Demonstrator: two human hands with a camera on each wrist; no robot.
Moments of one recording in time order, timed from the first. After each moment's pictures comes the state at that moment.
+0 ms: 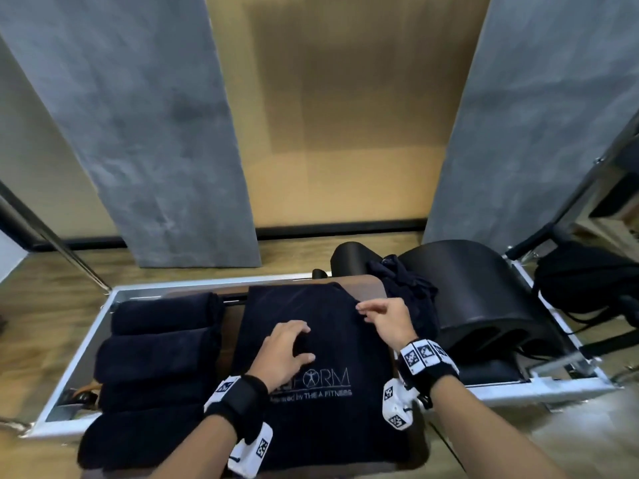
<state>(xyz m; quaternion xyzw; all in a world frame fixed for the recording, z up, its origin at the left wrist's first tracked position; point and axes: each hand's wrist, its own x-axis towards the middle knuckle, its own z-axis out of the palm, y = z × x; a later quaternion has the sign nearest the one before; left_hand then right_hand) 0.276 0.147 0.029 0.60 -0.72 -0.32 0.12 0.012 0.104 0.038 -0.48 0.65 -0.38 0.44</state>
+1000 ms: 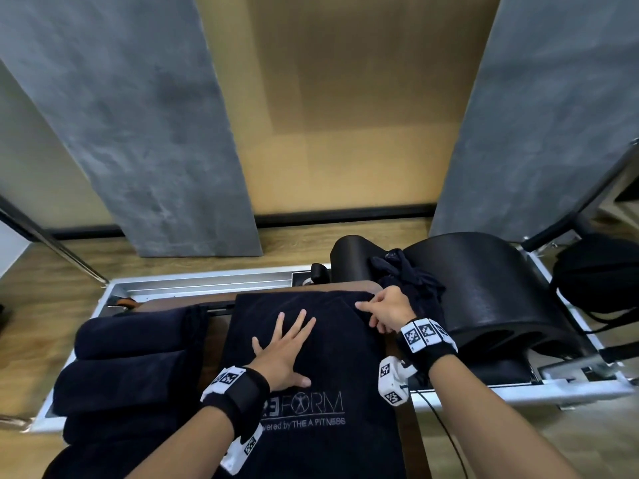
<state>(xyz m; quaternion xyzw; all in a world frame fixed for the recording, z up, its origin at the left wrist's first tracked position) 0.245 0.100 0.036 0.57 -0.72 -0.35 -0.18 -0.014 0.023 0.021 -0.47 0.72 -0.20 0.47</state>
